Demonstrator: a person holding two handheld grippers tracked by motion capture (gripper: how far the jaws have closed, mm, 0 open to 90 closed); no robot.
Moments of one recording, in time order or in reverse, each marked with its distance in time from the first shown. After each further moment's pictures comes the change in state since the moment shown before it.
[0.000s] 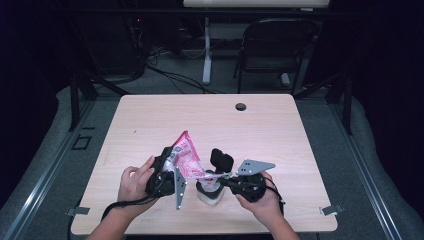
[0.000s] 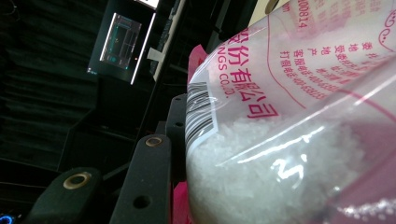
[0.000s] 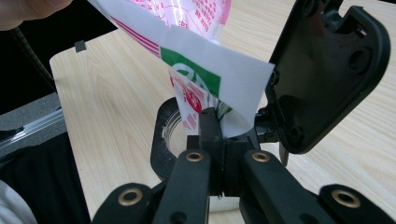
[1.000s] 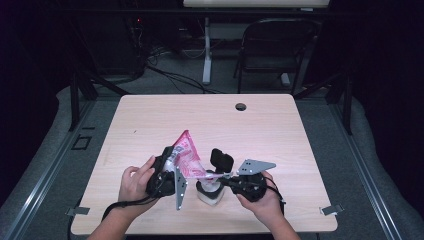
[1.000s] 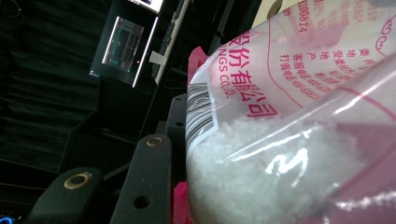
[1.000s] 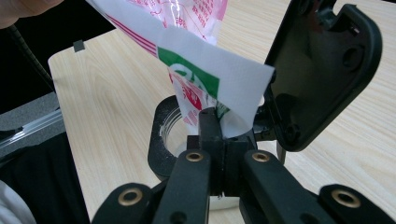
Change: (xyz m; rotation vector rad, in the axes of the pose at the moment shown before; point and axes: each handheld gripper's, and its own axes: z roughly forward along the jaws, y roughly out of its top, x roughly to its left) left arm 0.001 0.003 -0.002 -0.014 0.009 -0.008; right arm -0.001 -0.001 -0.001 -0.001 -0.002 0.005
